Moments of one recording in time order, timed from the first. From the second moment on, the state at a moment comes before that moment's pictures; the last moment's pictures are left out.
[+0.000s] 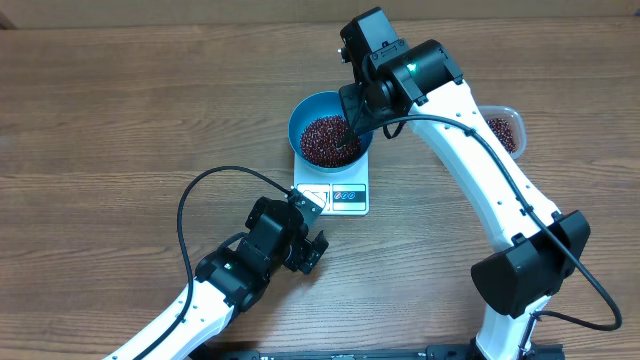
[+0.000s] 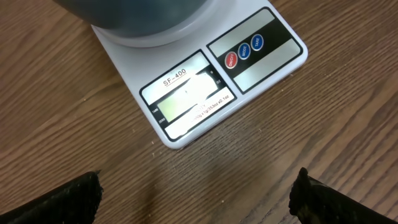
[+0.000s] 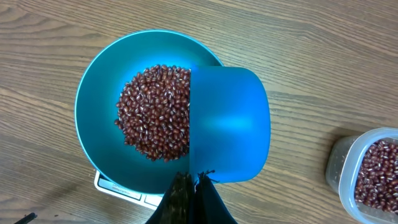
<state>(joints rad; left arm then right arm) -0.67 1.15 0.54 -0.24 -0.13 0.03 0.51 1.96 2.04 -1.24 0.08 0.20</state>
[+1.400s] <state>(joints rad) -0.67 1.15 0.54 -0.24 -0.13 0.03 0.52 1.95 2.04 -1.23 0.12 0.20</state>
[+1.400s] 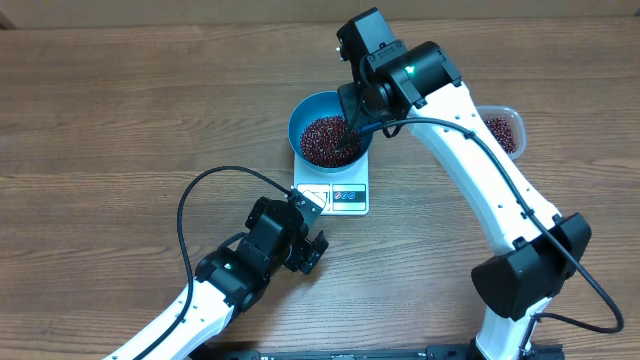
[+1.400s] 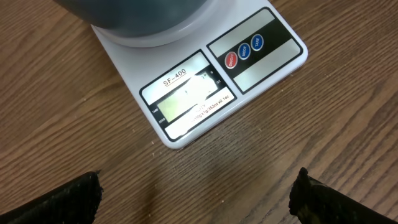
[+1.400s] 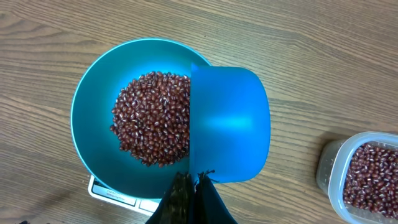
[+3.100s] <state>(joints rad) -0.67 1.15 0.54 -0.24 -0.13 0.03 0.55 1.93 2.04 -1.24 0.11 0.20</state>
